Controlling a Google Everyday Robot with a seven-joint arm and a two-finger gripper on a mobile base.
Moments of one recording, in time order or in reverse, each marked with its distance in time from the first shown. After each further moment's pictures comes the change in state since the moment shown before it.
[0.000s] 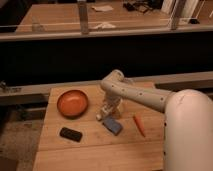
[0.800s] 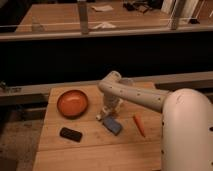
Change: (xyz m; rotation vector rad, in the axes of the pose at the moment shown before) arm -0.007 0.000 0.006 -0.018 0.008 -0.029
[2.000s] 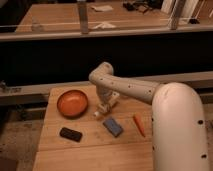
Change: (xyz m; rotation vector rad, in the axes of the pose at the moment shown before) arm -0.008 -0.050 -0.048 -0.010 0.027 -0.076
